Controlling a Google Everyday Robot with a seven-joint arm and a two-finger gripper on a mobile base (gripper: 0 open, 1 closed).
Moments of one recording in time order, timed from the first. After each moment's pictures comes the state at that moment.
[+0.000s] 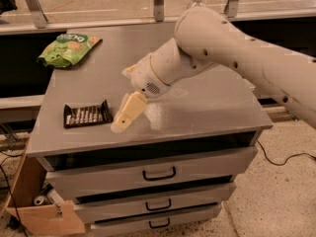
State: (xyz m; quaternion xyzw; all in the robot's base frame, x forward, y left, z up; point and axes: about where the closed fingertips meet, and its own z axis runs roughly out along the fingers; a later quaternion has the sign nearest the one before) arm 0.542 0.090 0.860 -0.64 0.65 0.24 0.33
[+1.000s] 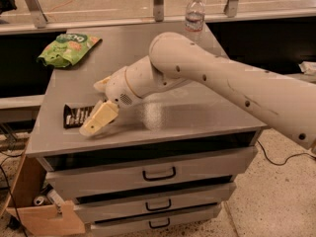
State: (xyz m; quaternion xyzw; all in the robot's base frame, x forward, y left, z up) arm 0.542 0.167 0.835 -0.62 0.62 0.32 0.36
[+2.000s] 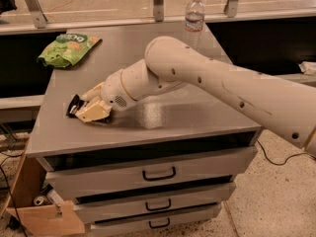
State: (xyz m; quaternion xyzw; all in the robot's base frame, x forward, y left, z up) arm 0.536 0.182 0.828 -0.61 0.62 0.34 0.35
